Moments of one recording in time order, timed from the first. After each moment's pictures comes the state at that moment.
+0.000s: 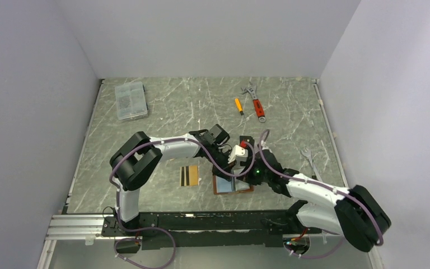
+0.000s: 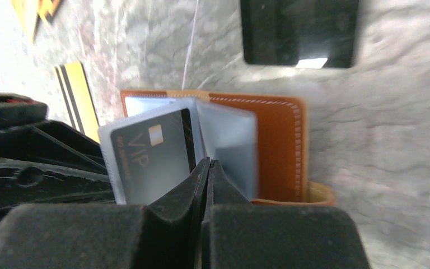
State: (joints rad) left arm -0.87 1.90 1.19 -0.38 0.79 0.48; right arm 0.69 1.13 0.32 0.02 -0.07 0.93
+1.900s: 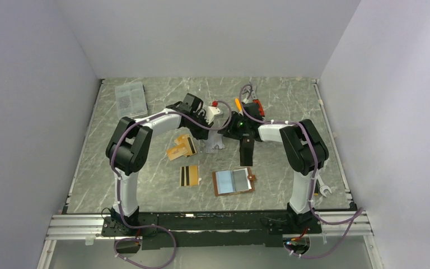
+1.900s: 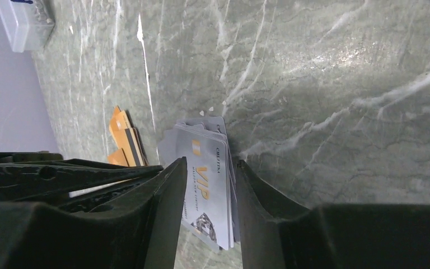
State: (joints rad) left arm -0.51 2.01 1.41 -0.41 0.49 0.43; right arm 0.40 1.95 1.05 0.18 -0.37 0.81
